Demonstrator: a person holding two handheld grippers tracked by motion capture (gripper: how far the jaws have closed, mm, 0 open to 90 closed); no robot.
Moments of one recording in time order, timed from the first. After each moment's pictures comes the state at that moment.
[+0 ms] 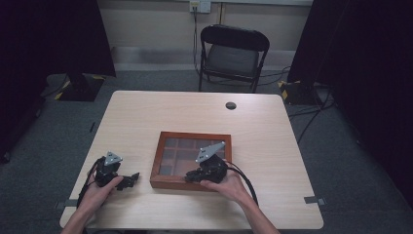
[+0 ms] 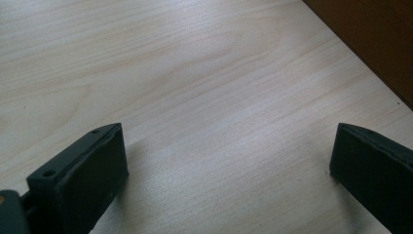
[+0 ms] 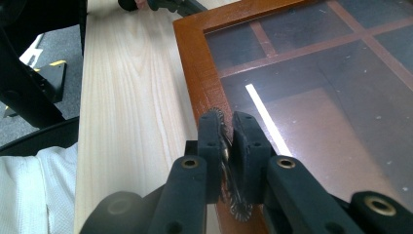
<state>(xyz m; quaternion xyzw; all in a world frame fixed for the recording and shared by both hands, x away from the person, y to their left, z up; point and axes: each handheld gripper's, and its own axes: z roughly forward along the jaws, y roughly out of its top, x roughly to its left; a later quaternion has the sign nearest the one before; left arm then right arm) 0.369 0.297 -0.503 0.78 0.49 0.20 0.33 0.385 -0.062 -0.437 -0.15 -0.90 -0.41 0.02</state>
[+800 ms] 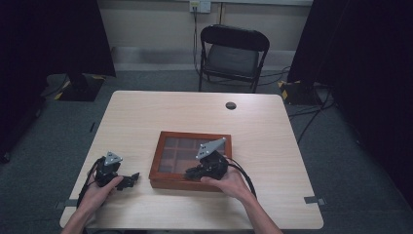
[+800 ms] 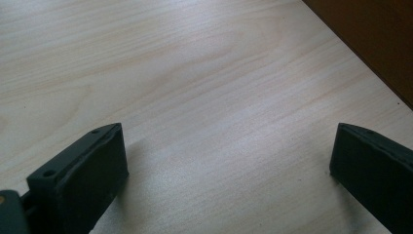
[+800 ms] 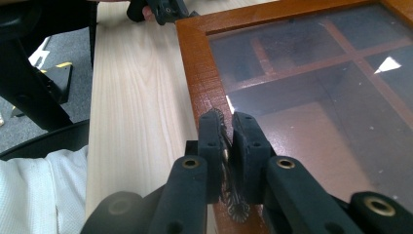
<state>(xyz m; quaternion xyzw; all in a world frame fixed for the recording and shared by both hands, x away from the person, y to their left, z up) 0.369 0.297 -0.503 0.78 0.49 0.20 0.33 0.388 -0.062 -0.422 -0.14 -0.90 -0.42 0.02</state>
